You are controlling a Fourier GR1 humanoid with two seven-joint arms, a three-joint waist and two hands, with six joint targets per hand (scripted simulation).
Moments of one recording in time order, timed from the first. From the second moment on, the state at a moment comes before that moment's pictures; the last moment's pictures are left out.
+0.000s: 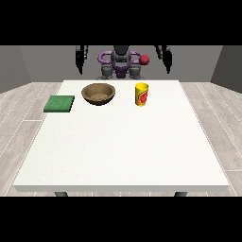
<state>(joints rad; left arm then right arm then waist) -0.02 0.12 0.01 -1.57 -0.03 -0.01 -0.02 -0.01 -0.11 0.03 -1.58 0.00 0.00 0.01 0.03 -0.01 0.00</state>
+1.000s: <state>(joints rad) -0.09 0.01 -0.10 -1.87 0.04 0.19 0.42 0.01 -0.12 -0.06 -1.93 -0.16 -0.05 0.42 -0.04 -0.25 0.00</state>
